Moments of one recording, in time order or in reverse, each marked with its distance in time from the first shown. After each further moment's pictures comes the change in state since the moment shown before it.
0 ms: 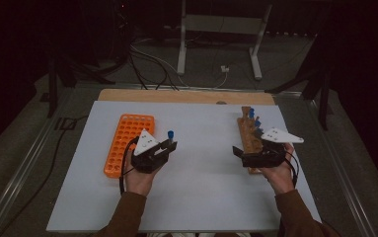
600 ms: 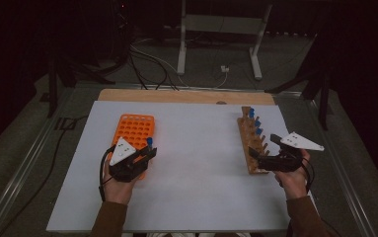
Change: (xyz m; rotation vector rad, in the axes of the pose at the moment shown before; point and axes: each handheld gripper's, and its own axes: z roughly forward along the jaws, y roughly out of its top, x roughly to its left) left arm 0.022 -0.023 -0.046 0.013 0.068 -0.020; right arm -0.028 -0.022 -0.027 -0.048 -0.061 0.069
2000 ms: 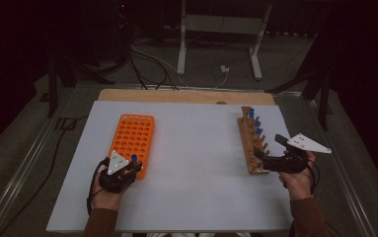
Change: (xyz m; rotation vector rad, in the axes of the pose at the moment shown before) left arm 0.017 -0.048 -0.003 0.222 0.118 0.034; right arm -0.006 -0.002 -0.010 -0.034 -0.006 0.012
